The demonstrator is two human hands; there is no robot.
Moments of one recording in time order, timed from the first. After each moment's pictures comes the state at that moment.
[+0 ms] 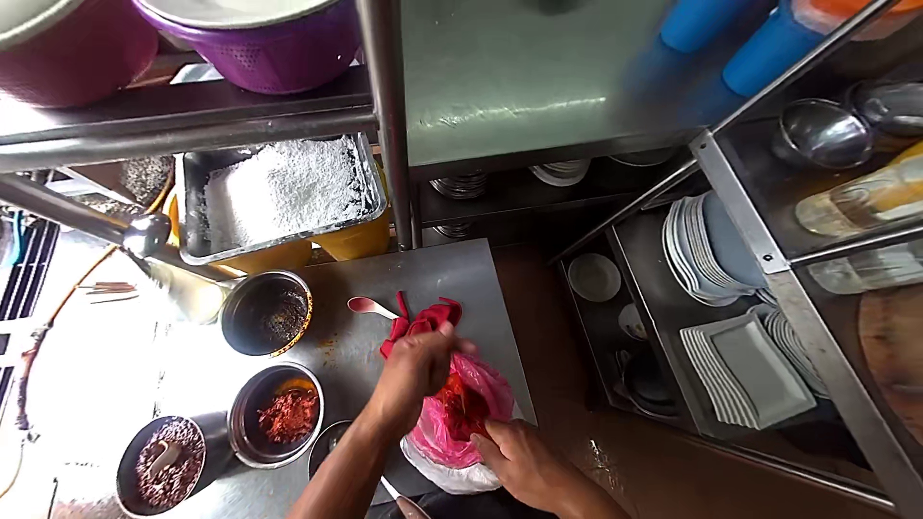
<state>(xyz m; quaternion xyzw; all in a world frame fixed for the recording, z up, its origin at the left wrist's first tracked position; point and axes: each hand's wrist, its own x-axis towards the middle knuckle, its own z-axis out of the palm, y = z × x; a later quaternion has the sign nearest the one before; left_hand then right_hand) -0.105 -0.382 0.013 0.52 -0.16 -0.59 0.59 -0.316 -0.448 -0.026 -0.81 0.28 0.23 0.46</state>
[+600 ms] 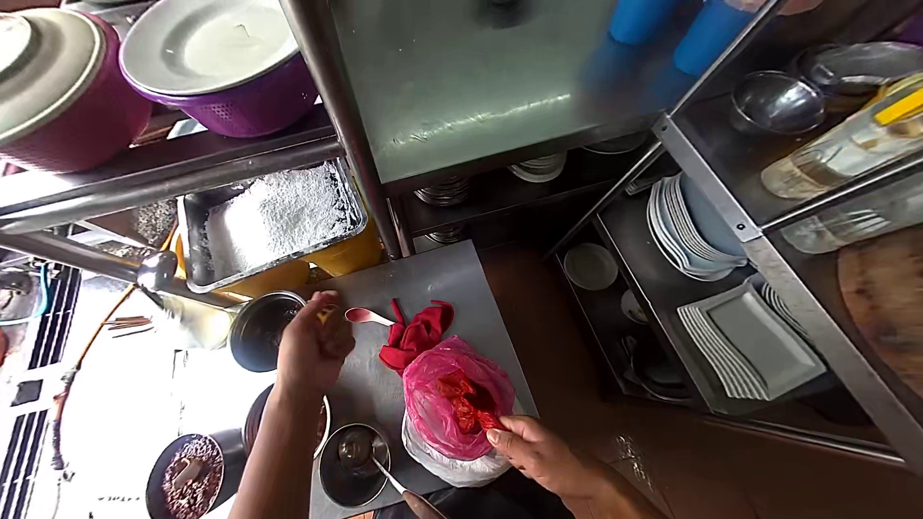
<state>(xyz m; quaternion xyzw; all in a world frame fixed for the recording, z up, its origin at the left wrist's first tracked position) -0.019 -0.359 0.011 0.55 -0.02 -0.45 0.70 -0.357 -0.453 -0.032 -0.61 0.30 0.10 0.73</state>
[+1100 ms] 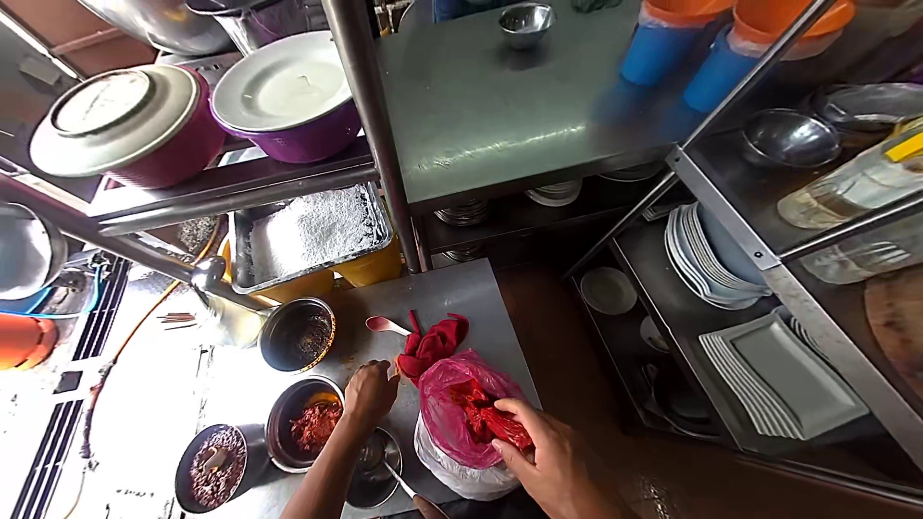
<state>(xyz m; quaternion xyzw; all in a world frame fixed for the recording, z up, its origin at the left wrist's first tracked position) -0.052 -0.331 -0.058 0.88 -0.34 -0.34 0.02 -0.338 -0.428 0.021 -0.87 0.34 -0.10 0.35</state>
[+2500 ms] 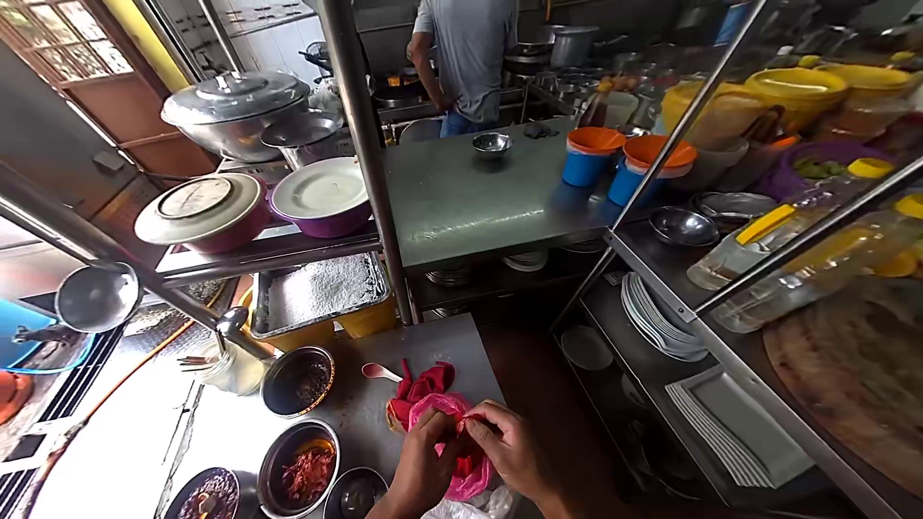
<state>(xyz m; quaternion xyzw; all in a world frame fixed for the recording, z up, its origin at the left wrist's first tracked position) -0.175 -0.333 0.005 0.66 -0.49 -0.26 0.51 -0.314 -0.453 0.010 -0.76 0.25 -0.28 0.53</state>
